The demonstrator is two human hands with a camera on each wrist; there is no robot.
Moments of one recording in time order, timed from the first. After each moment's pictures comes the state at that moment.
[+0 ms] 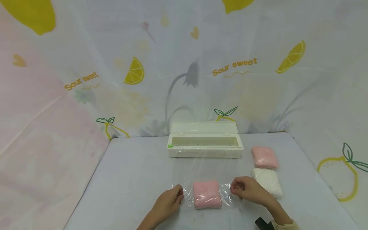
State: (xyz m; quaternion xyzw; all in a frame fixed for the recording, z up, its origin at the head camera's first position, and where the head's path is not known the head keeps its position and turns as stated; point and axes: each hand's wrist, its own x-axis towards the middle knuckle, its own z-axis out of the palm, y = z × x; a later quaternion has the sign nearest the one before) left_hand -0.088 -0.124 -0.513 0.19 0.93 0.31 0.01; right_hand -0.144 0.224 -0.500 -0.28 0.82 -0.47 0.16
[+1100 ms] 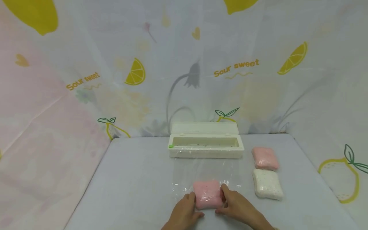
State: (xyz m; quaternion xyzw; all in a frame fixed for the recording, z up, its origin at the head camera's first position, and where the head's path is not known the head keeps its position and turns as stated) left_hand -0.064 -0.069 -0.515 0.18 0.95 0.26 -0.03; right_hand -0.100 0.165 -0.494 -0.28 0.89 -0.35 0.08
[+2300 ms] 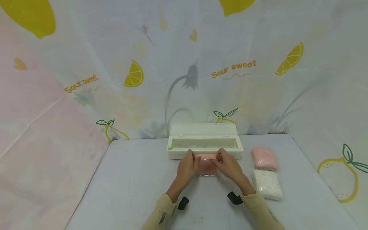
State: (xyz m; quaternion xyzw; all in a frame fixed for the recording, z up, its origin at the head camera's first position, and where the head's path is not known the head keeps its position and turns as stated) left_hand -0.198 -0.050 -0.490 0.09 0.92 0.34 -0.16; right_hand -0.211 0.145 -0.481 -0.16 0.90 -0.39 -0.08
